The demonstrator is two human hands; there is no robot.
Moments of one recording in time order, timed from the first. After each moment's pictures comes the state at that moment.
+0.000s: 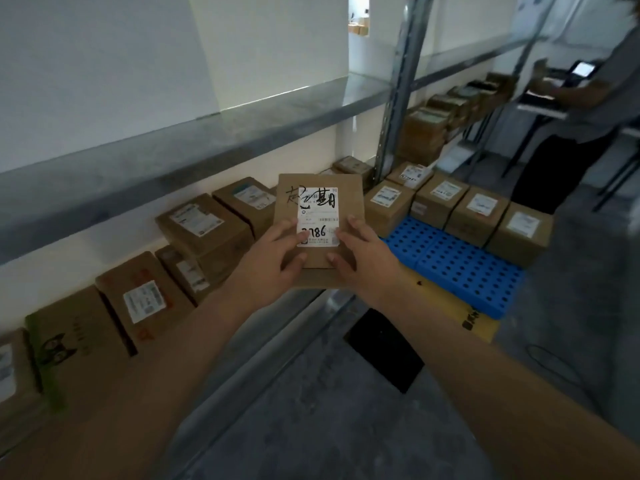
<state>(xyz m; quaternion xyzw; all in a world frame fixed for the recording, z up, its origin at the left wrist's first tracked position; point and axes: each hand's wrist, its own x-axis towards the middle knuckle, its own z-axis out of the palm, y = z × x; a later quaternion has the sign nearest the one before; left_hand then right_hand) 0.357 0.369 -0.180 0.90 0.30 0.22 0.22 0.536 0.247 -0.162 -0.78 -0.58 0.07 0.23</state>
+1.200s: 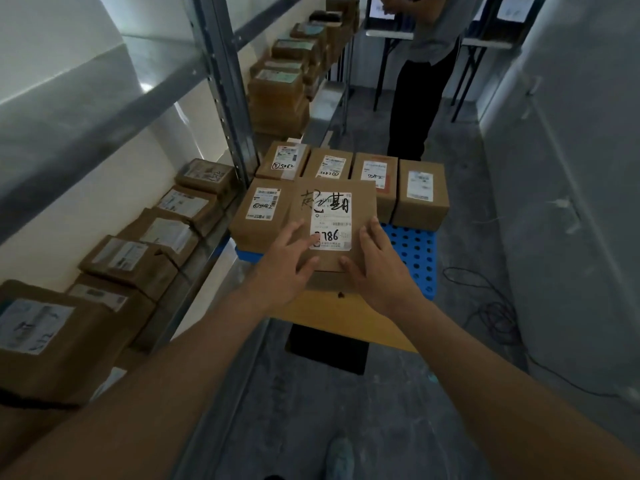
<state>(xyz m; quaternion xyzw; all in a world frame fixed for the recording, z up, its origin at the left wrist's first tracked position) 0.715 0.455 -0.254 0.94 0.12 0.08 0.30 0.805 0.272 -0.242 -0.92 -0.30 0.10 0.24</state>
